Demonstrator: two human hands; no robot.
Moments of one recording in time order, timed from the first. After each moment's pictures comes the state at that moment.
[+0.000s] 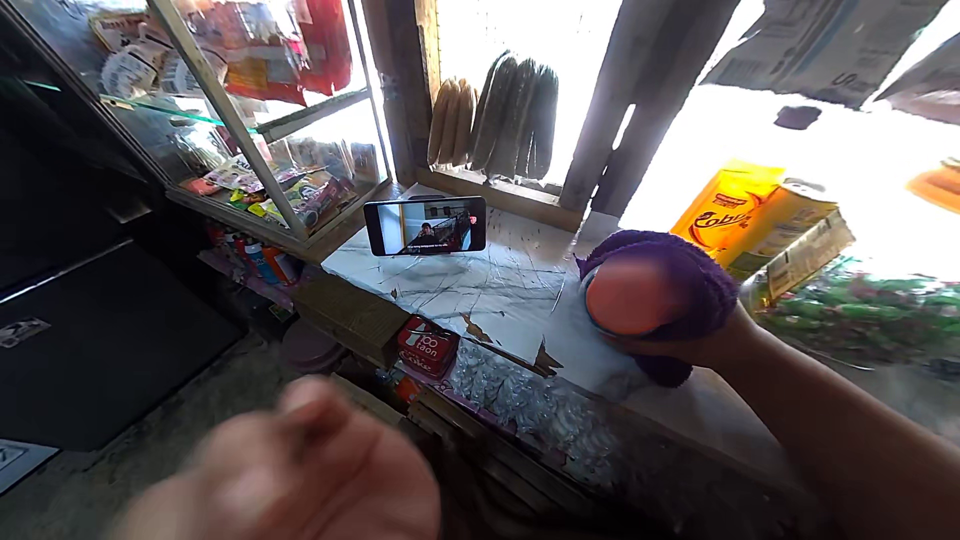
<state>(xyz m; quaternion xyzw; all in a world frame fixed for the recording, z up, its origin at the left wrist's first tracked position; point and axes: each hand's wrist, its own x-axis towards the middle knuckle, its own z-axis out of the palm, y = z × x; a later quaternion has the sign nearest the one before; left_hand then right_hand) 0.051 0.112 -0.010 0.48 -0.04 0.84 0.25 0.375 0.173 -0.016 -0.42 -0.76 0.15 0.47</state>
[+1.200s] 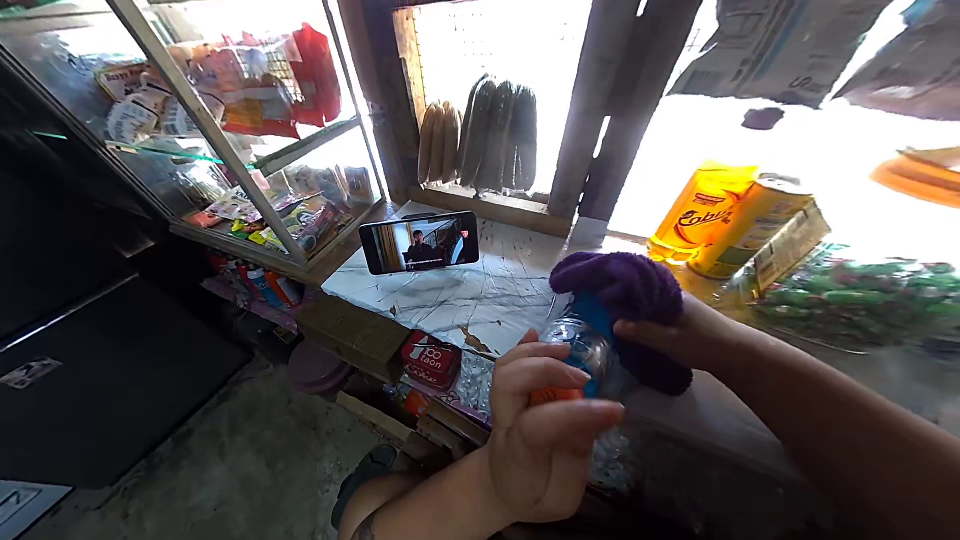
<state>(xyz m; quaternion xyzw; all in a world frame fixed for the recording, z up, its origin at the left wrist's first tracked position) 0.144 0.151 -0.059 0.71 0.05 0.68 0.14 0.371 0.164 -0.010 -0.49 -0.76 0.19 0.38</state>
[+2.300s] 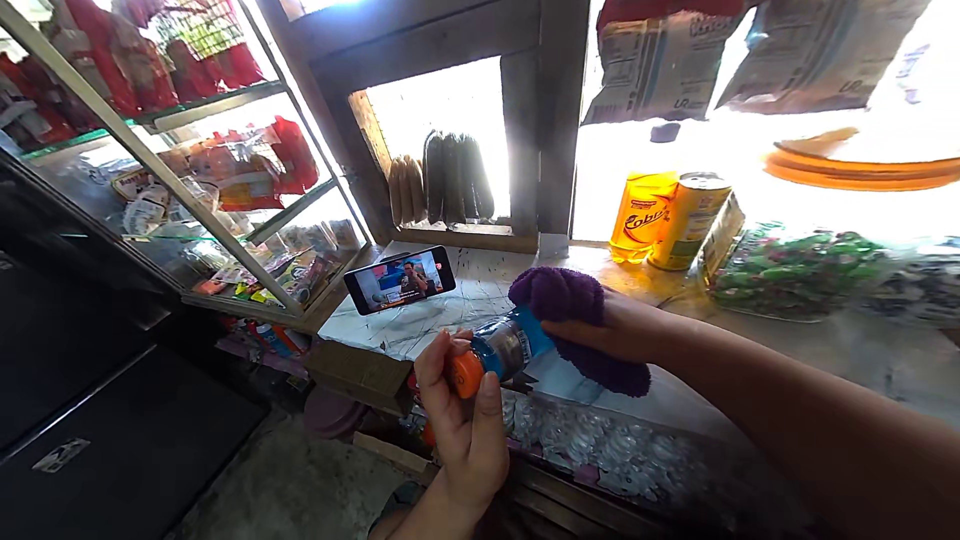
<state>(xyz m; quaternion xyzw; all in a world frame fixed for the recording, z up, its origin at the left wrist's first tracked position) 0.134 0.169 -0.054 0.64 0.07 0.71 0.29 0.361 0.169 -0.002 -0.51 -0.78 0.17 0.32</state>
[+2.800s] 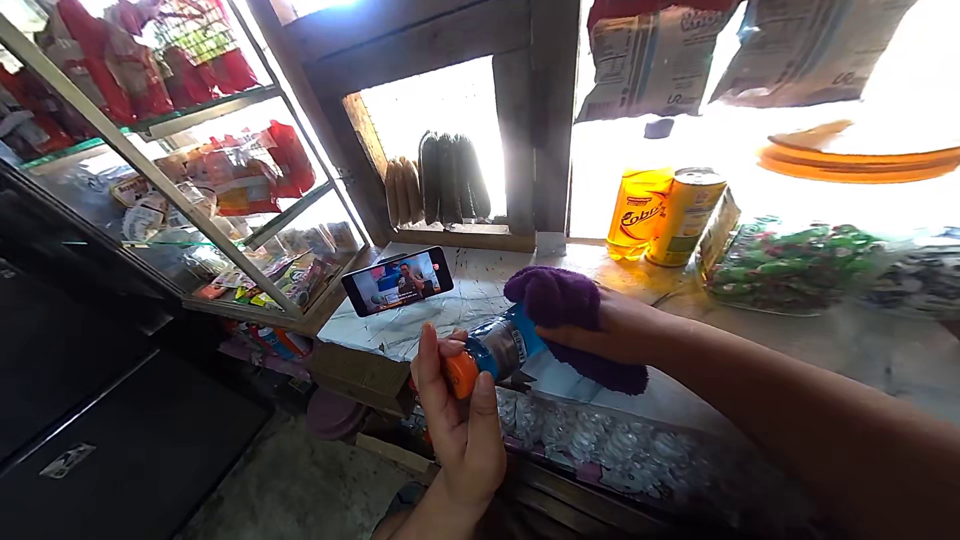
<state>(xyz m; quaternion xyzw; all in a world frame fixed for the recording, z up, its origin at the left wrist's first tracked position) 0.133 0.170 -0.056 0.64 0.08 0.70 0.30 0.359 0.170 -0.010 -0.47 -0.81 0.09 0.36</state>
